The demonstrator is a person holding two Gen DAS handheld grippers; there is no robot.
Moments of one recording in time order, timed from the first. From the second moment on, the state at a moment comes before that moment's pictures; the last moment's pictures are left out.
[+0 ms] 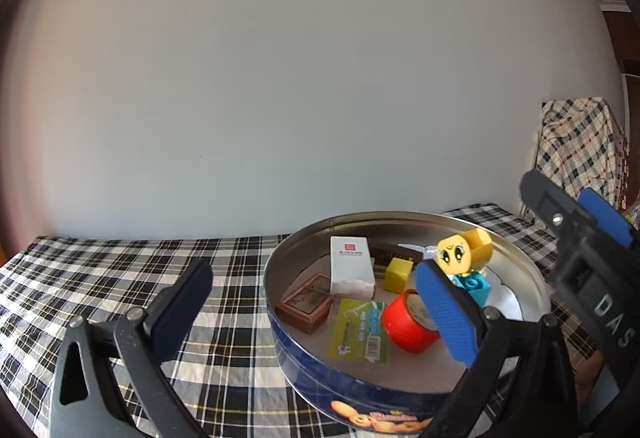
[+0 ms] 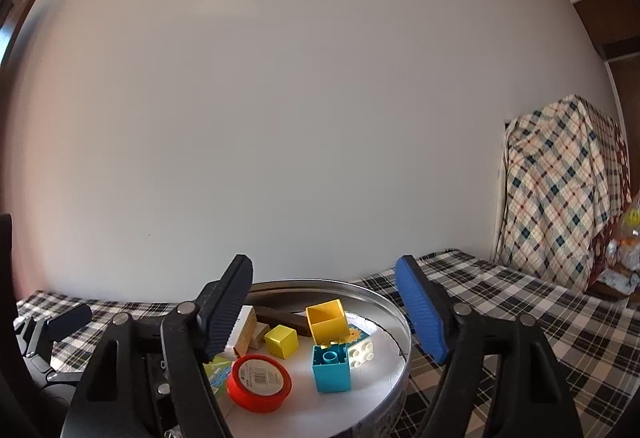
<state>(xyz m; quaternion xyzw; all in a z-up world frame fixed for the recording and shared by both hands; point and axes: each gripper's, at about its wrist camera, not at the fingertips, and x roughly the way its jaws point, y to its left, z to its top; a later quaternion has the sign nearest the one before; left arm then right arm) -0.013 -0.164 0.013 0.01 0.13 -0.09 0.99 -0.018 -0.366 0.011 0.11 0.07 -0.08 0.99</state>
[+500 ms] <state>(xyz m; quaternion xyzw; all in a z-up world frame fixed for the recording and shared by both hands) -0.027 -0.165 0.013 0.02 0.13 -0.09 0.99 -0.041 -0.352 0.021 0.09 0.04 -0.11 0.99</state>
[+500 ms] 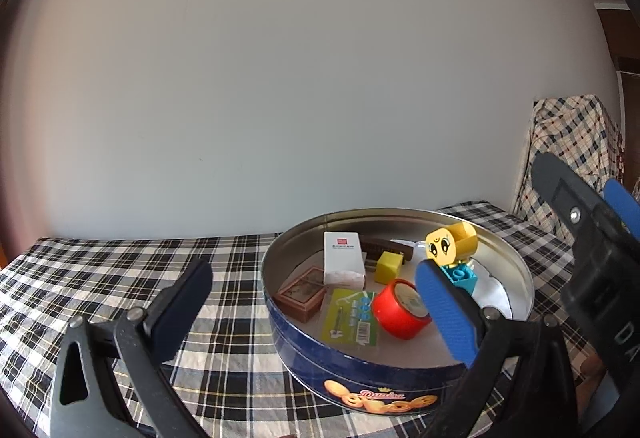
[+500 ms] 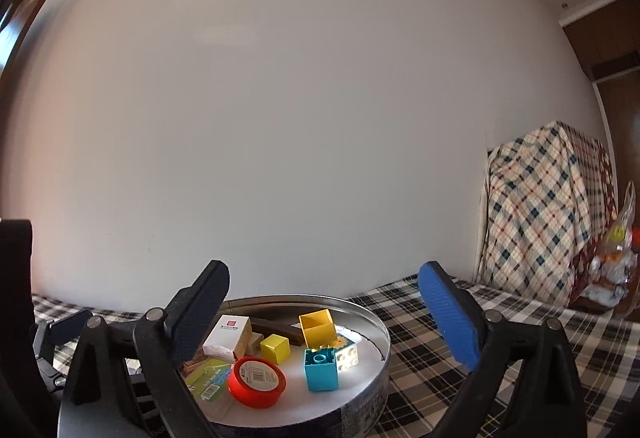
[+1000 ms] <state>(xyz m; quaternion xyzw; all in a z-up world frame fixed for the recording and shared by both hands) -0.033 -0.172 0.017 0.04 0.12 -0.02 0.99 -0.038 -0.356 0.021 0.10 0.04 -0.13 0.98</state>
